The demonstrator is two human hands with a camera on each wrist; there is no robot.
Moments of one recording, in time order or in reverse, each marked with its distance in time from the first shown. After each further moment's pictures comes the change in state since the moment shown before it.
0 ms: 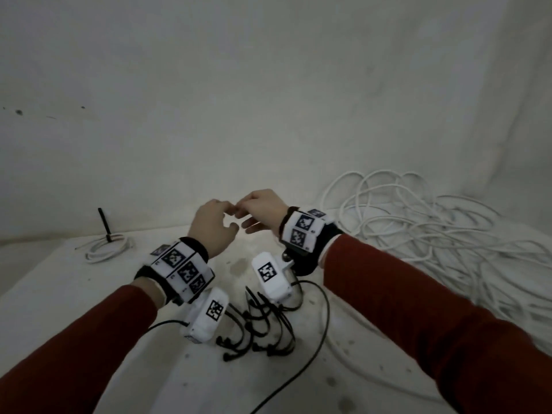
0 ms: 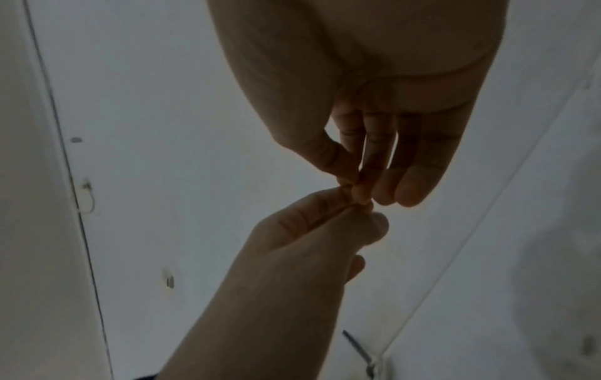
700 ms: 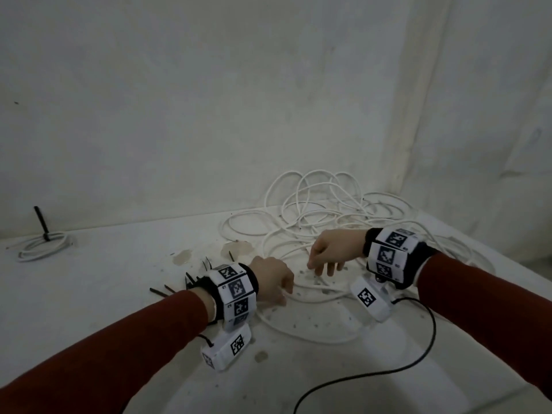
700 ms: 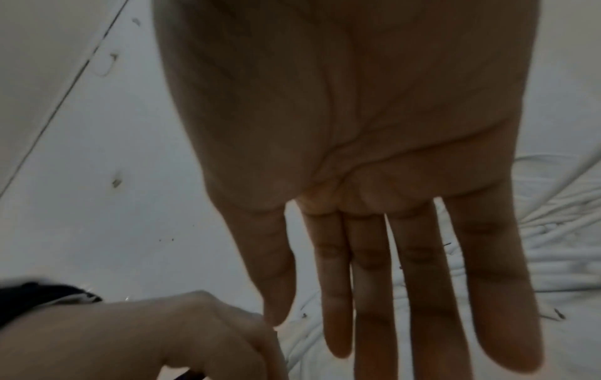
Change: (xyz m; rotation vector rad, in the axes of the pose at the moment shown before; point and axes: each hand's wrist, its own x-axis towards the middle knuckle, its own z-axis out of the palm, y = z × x) left_hand -0.074 0.153 0.112 0.318 -0.770 0.497; right_hand -0.154 0.070 -0.201 -0.859 -0.328 0.276
